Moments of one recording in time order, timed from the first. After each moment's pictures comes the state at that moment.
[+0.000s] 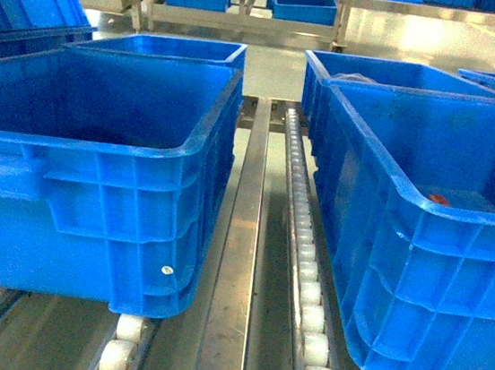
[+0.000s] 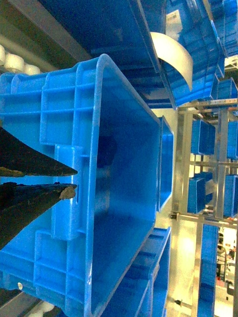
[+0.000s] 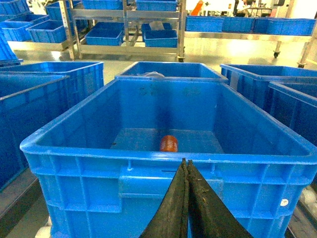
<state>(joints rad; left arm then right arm) 0.00 0.44 0.01 0.44 0.00 -0.01 -0.01 0.42 0.01 0.42 0.00 -0.01</state>
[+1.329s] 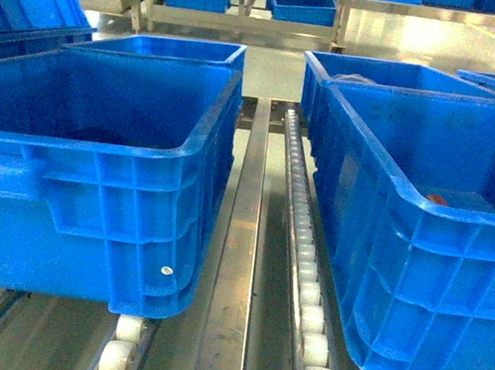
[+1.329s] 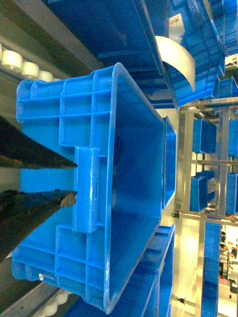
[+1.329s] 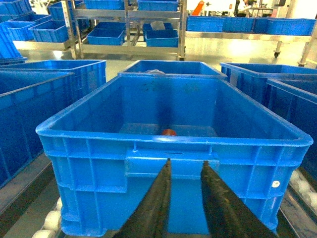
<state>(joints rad) 0.00 0.01 0.01 0.00 0.00 -0.01 0.00 0.01 0.01 0.00 0.00 -0.01</state>
